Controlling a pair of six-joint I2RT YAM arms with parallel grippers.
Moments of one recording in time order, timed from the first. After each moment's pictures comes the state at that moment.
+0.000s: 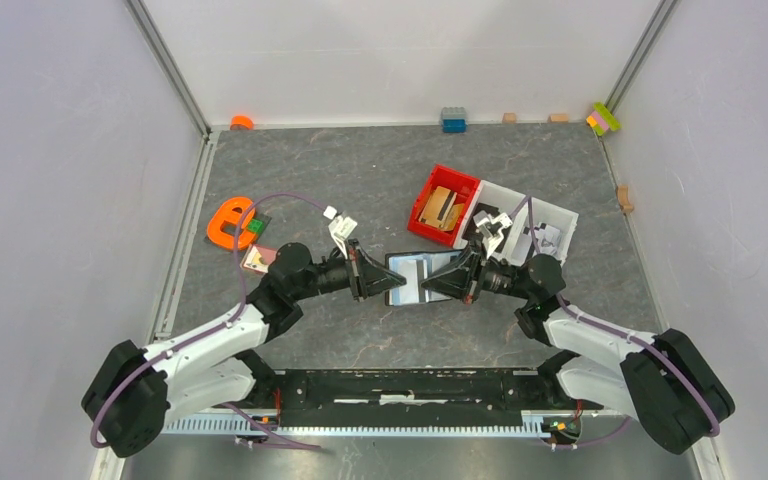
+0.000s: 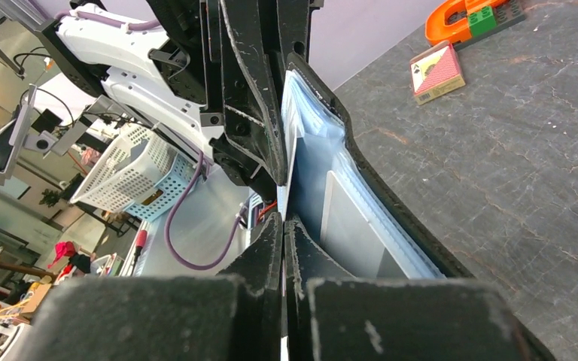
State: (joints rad) left arm -0.72 1.01 0.43 0.55 0.55 -0.68; right arm 0.54 1.10 0.26 1.09 -0.86 0.83
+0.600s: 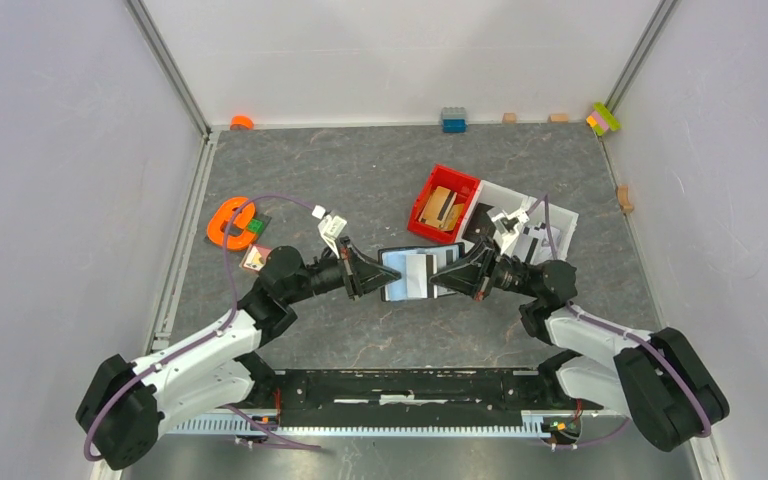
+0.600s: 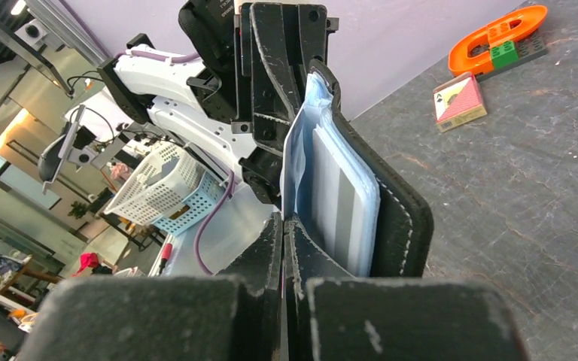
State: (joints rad) left arm -0.71 0.92 0.42 0.53 0.50 -0.68; right arm 0.45 1.11 0.23 1.29 -0.92 1.00
